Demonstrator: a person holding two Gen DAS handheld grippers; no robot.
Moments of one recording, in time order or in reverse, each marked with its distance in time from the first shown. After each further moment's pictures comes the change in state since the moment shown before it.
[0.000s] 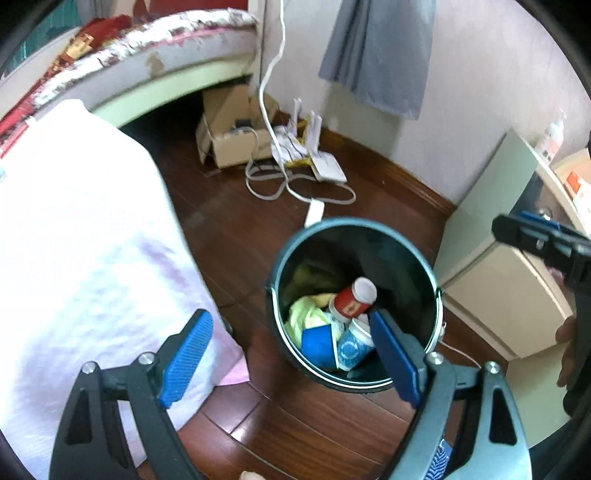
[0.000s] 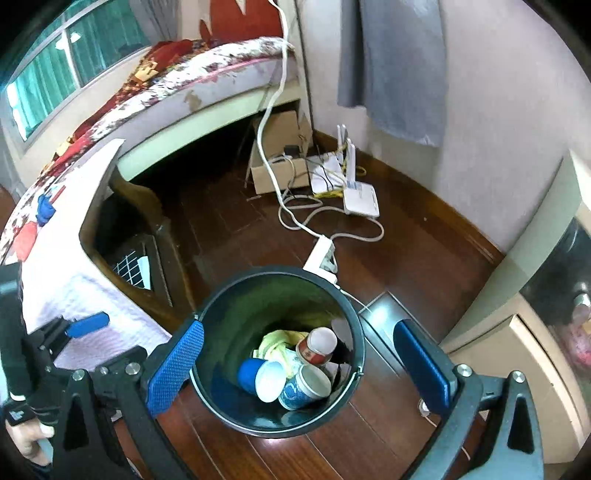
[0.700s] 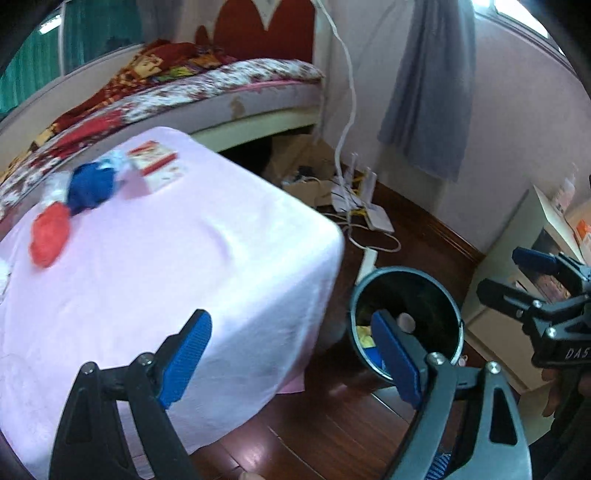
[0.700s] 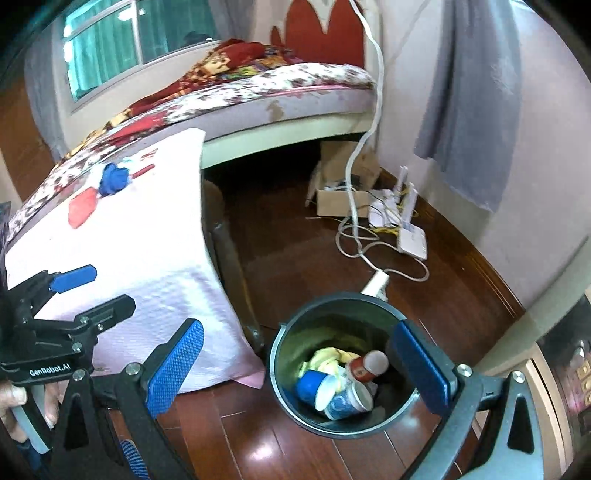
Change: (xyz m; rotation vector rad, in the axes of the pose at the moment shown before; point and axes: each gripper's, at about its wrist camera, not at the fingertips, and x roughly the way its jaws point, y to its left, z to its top) left arm -0.099 0.076 -0.012 -0.116 -0.161 0.146; right arm -0.044 0.122 0.006 -0.198 -0.068 0.087
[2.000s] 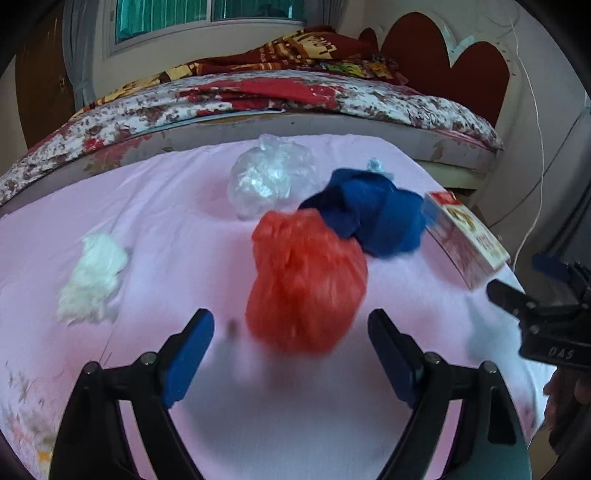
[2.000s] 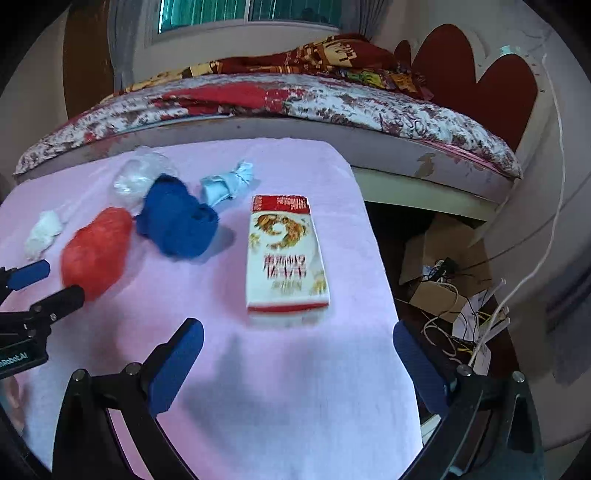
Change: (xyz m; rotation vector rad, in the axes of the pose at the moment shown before) left arm 0.046 0.258 0.046 -0.383 -0.027 0.293; right arm 0.182 0.254 0.178 -0.373 0.009 0.090
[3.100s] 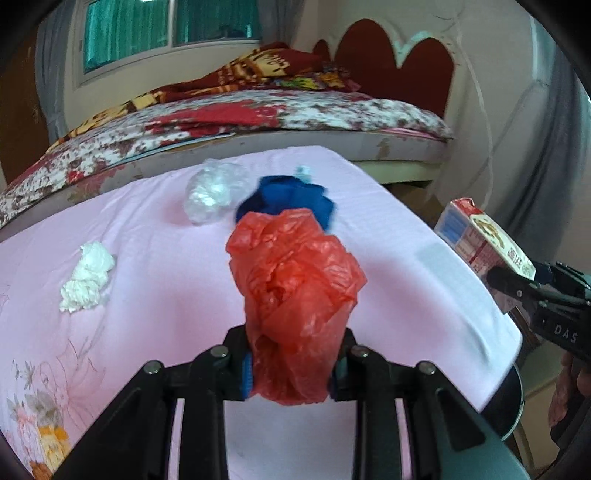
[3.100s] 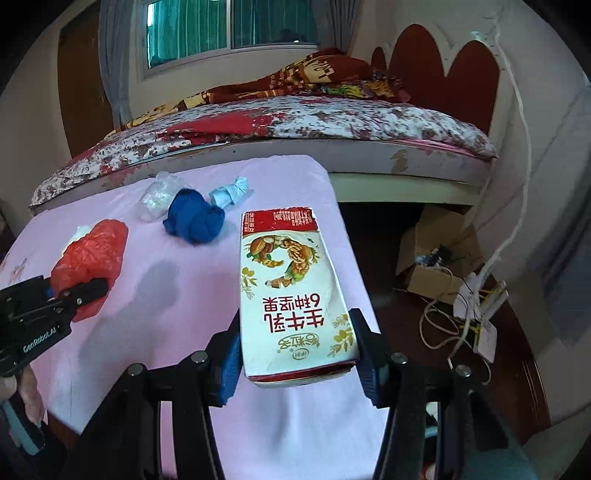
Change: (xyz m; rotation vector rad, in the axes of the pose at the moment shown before) left arm -0.069 -0.042 -0.032 0.123 -0.056 -0.103; right arm -0.097 -0.034 -0.069 0.119 -0.090 0.038
